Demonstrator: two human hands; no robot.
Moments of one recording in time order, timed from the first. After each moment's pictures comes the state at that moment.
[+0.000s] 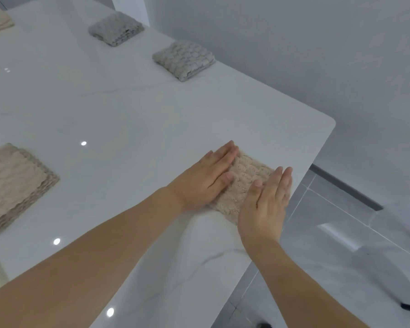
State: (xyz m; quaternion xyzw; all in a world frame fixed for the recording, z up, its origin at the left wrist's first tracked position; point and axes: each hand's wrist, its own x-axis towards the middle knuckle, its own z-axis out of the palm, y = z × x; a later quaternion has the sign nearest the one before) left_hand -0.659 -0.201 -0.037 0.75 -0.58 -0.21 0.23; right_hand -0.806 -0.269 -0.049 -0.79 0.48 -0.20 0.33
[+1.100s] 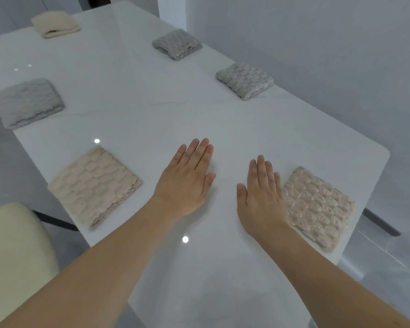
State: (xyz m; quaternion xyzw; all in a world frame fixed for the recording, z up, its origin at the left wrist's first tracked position) left_hand -0.557 -0.045 -0.013 0.88 -0.48 0.04 0.05; right_hand -0.695 -0.174 -0.001 -0.95 0.29 0.01 0.12
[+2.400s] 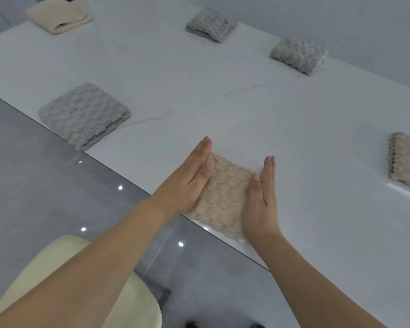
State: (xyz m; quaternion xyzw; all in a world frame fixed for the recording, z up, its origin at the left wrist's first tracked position) left_hand -0.364 0.173 -0.030 0.72 -0.45 -0.33 0.41; right_hand -0.515 0.093 -0.029 -0.69 0.45 -0.24 0.51
